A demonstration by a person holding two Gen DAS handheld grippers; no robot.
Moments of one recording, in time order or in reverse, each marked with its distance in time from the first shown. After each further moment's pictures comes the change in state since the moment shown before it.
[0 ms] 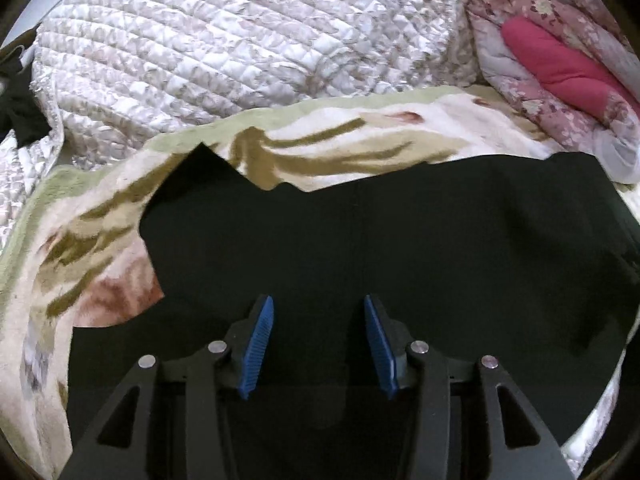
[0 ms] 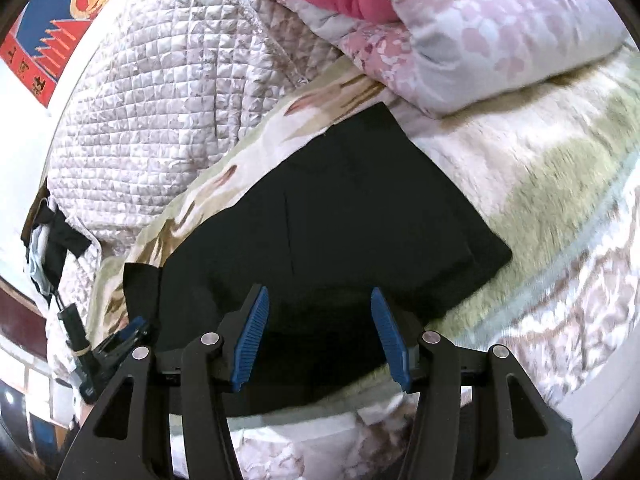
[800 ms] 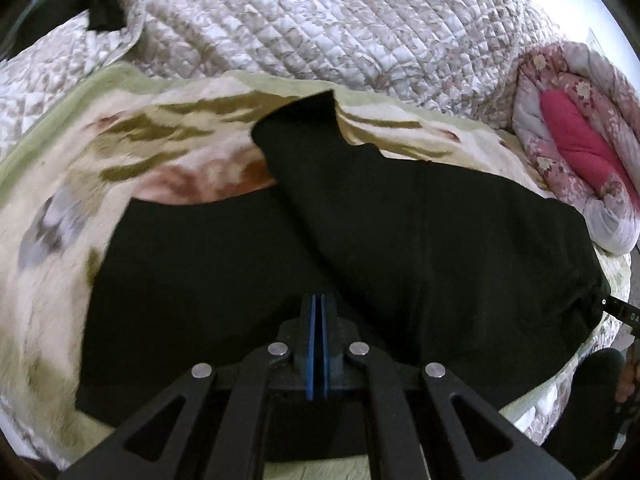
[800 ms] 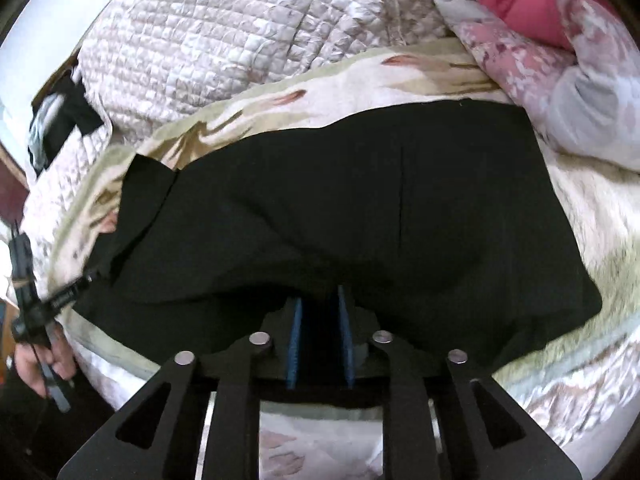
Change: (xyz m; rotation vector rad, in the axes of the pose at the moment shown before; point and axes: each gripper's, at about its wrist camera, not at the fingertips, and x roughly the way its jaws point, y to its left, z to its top) left arm -0.049 0.075 -0.056 -0.305 0.044 -0.095; right arm 0.042 0.070 -0.018 -0.390 0.152 -0.011
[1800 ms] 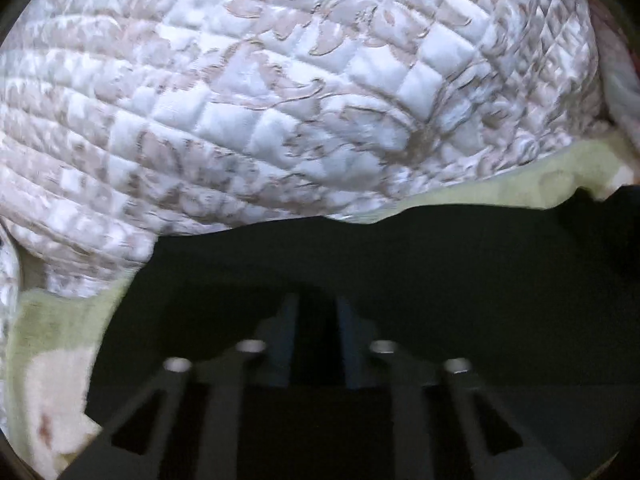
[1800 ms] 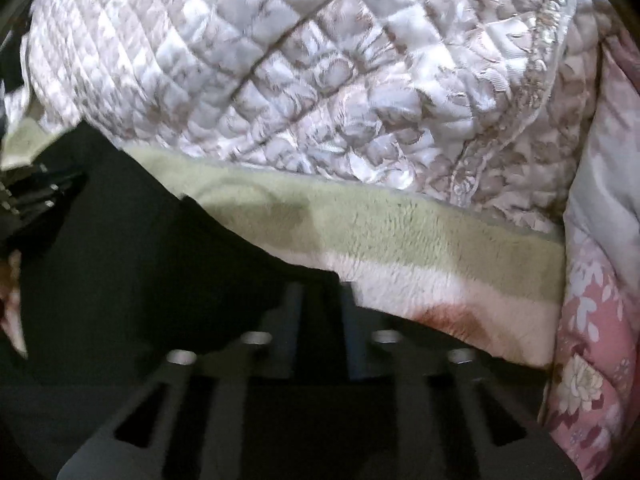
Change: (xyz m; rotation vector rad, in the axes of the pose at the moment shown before) left arm 0.213 -0.078 0.220 0.346 -0.050 0.267; right arm 0.179 -0.008 0.255 -0.402 0.025 -0.216
